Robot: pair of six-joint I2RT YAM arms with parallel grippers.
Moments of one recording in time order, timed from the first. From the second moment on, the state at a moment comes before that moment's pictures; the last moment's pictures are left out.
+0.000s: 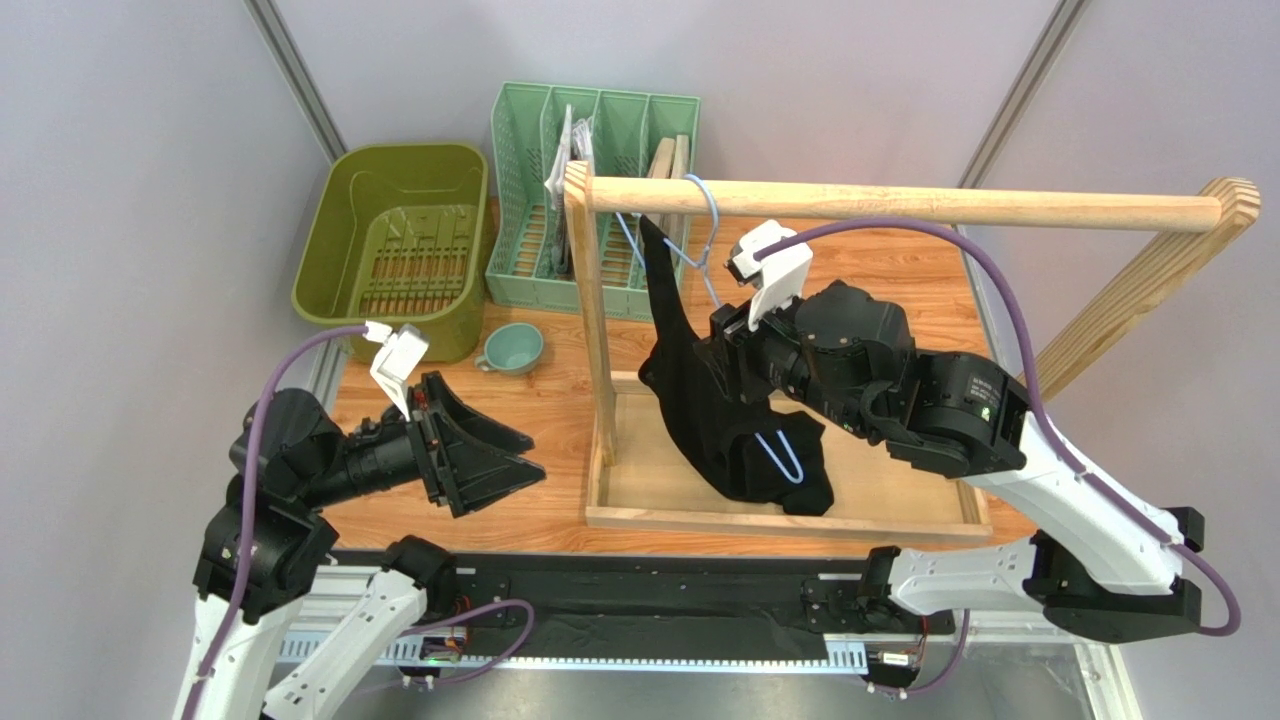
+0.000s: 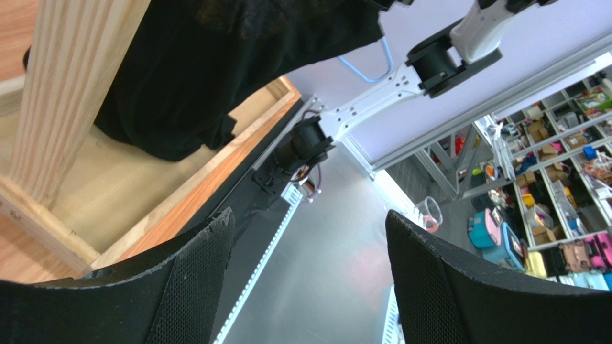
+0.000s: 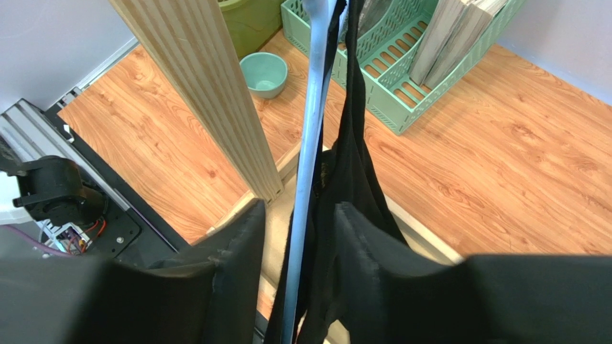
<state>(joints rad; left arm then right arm) -0.41 0.48 1.08 -0.70 0.79 -0.66 1.14 1.16 1.68 -0.89 0.41 0.20</state>
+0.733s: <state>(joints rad) -0.90 0.74 1.21 -0.56 0.48 -0.64 1.14 1.10 1.66 -0.81 0.42 0.20</state>
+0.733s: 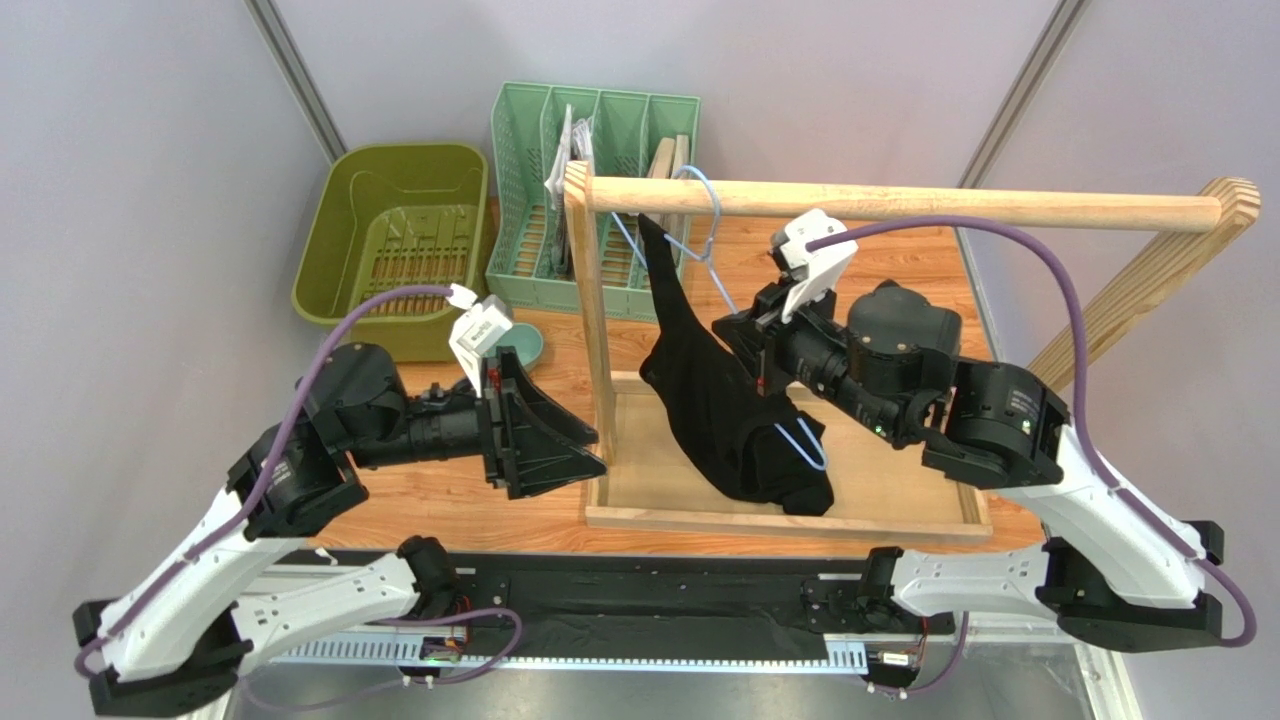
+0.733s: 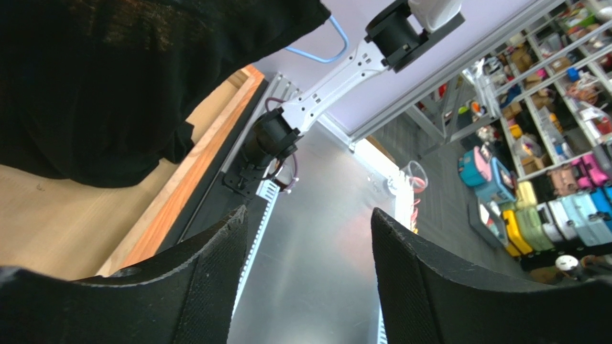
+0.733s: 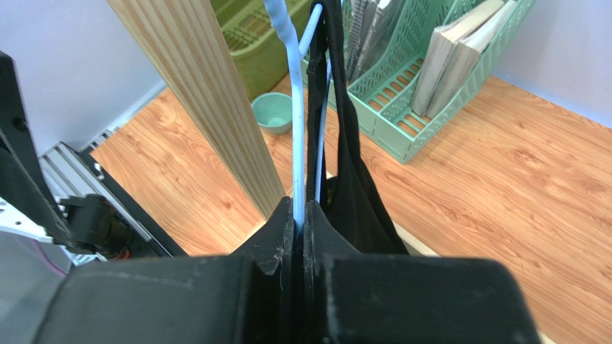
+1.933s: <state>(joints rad) -1.36 1.26 1.60 -0.50 -0.47 -0.34 1.14 0.61 1.32 -0.86 0.16 0.30</state>
